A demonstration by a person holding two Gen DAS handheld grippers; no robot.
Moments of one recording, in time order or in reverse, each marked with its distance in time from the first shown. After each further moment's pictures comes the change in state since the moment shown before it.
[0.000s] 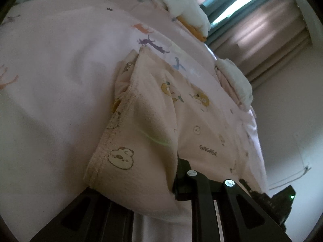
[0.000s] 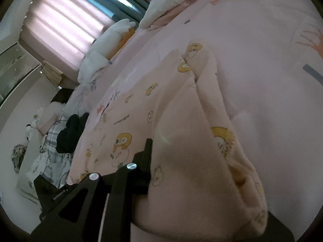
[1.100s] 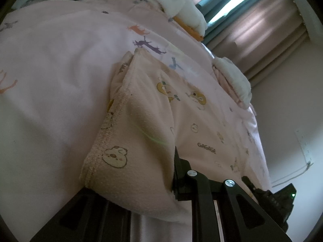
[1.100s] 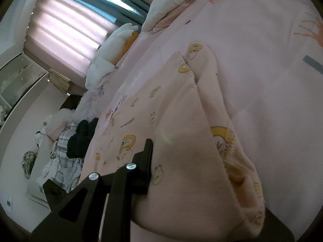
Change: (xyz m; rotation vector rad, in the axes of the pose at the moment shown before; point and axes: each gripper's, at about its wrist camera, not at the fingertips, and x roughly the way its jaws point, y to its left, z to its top) left arm -0.001 -0.002 0.000 0.019 -0.003 -0.015; right arm 0.000 -0.008 0.001 0.054 -0.011 0.083
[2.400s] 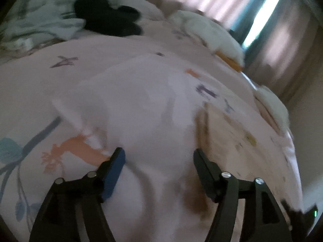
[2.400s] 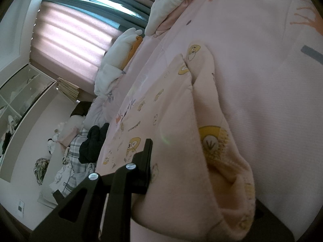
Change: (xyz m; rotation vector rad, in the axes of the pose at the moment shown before) left arm -0.055 0.044 0.027 0.032 -0.193 0.287; right arm -0.002 -0.005 0.003 0.056 -0.010 0.085
